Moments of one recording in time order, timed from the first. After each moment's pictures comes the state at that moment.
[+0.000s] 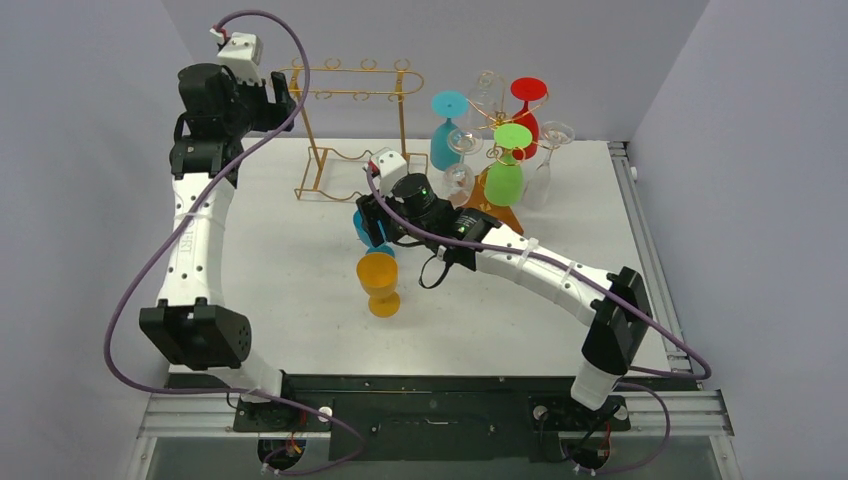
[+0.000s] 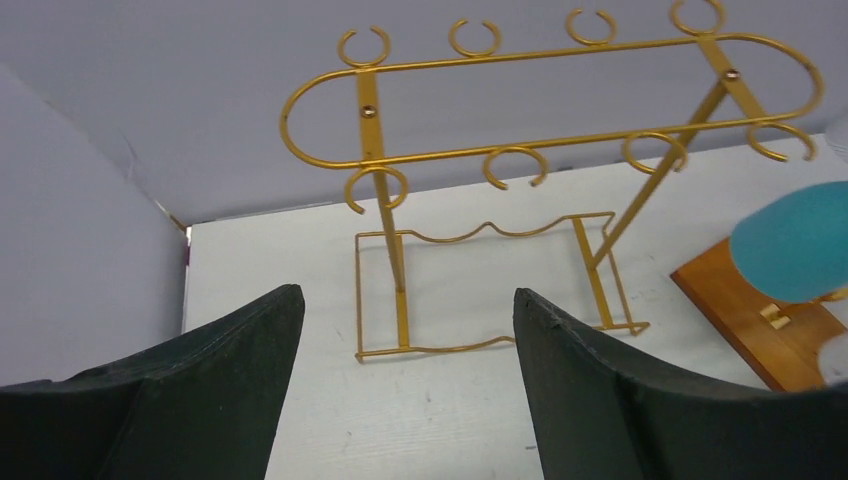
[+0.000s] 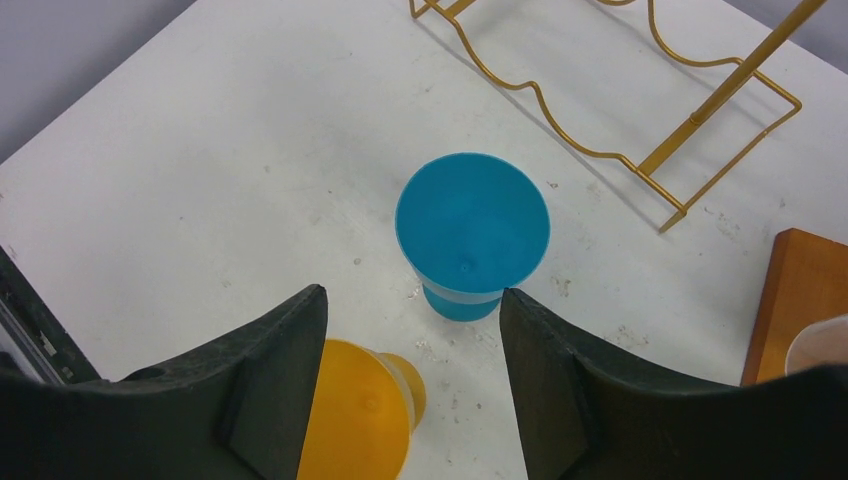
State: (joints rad) left arm 0.01 1.57 1.85 -0.50 0.20 0.03; right arm 0.95 1.70 1.57 -0.29 0.14 0.15
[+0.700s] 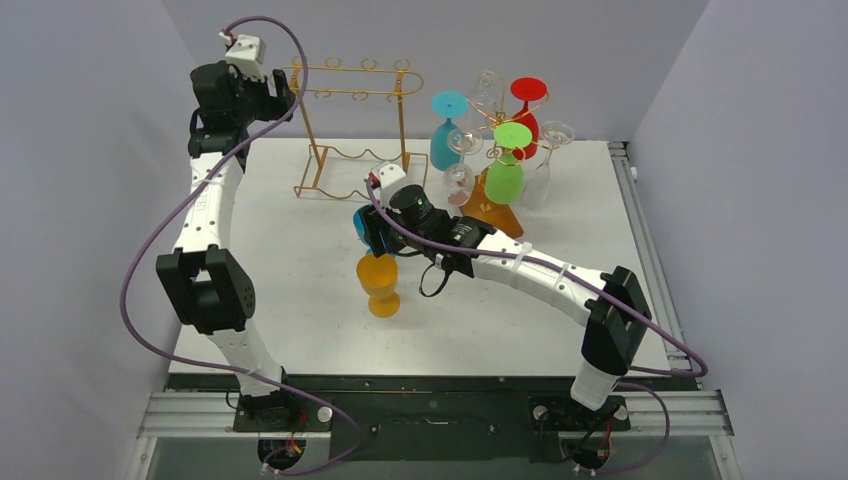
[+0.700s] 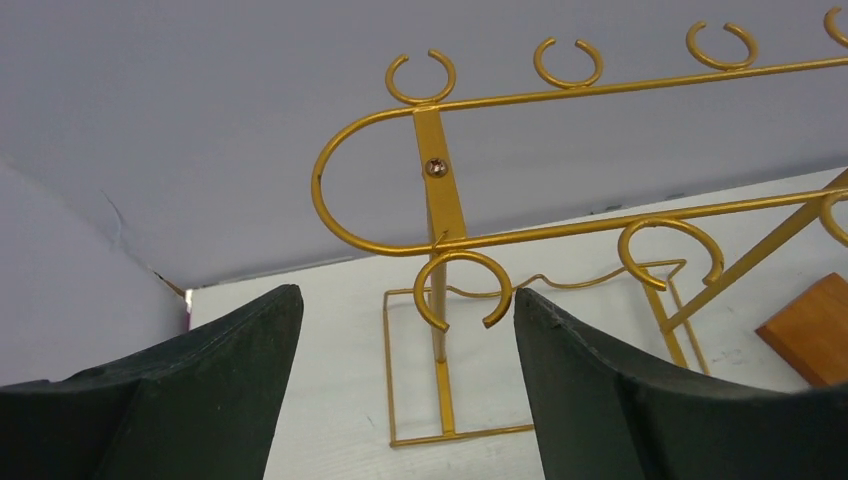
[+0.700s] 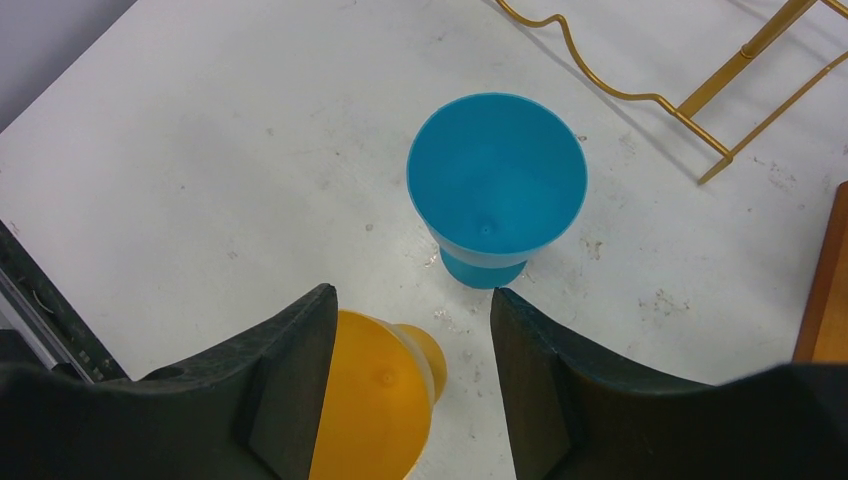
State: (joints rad) left arm 0.10 1.85 1.88 -0.20 0.30 0.01; right arm 0.96 1.71 1.51 -0.29 0.13 0.21
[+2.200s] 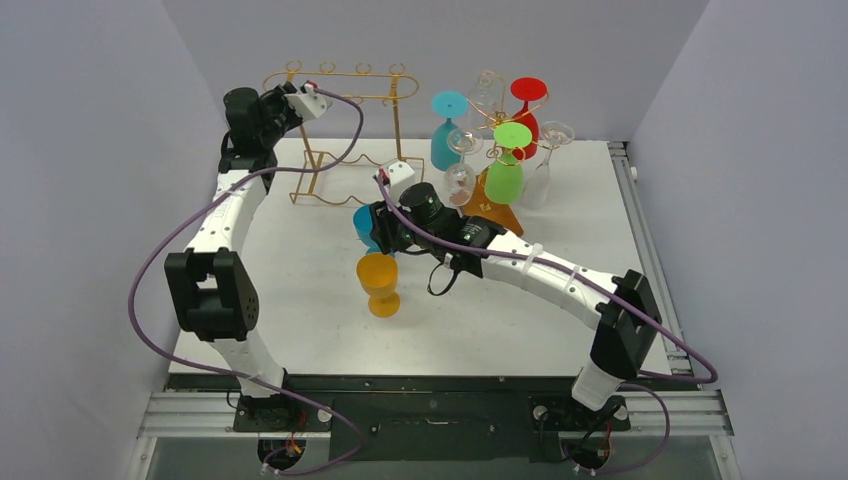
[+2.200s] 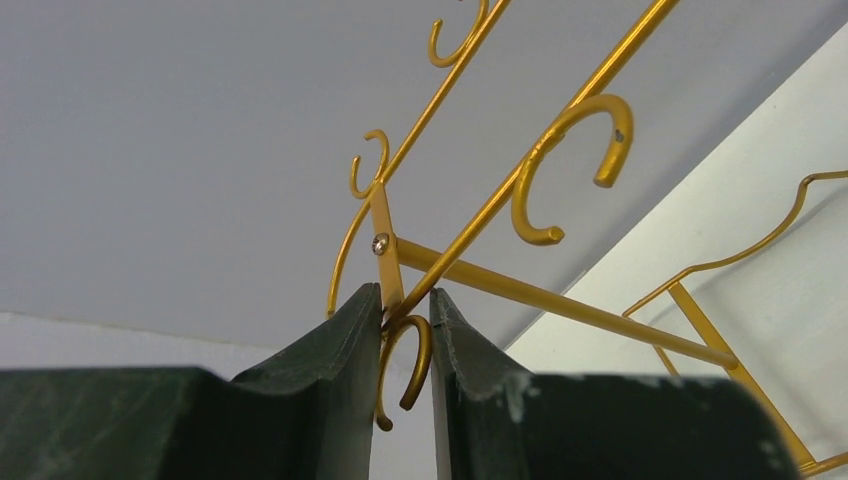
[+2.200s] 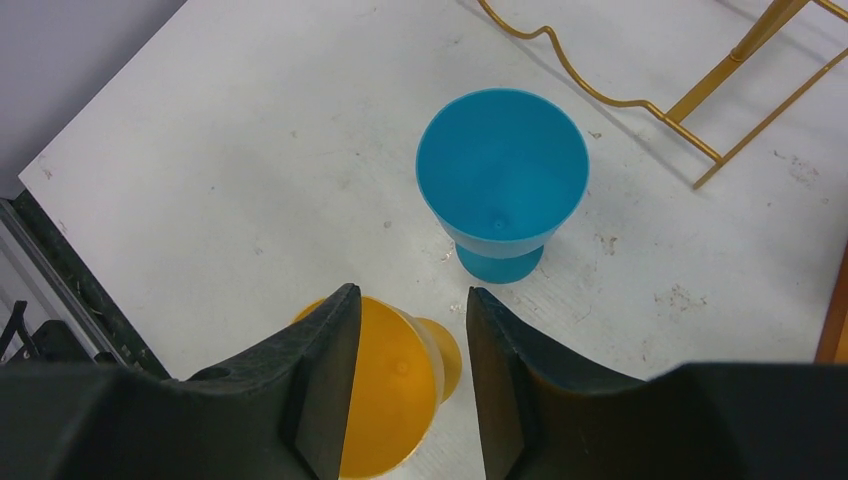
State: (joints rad) left arm 0.00 1.81 1.64 0.10 0.28 0.96; right arm 0.94 1.67 1.47 -0.28 0.07 0.24
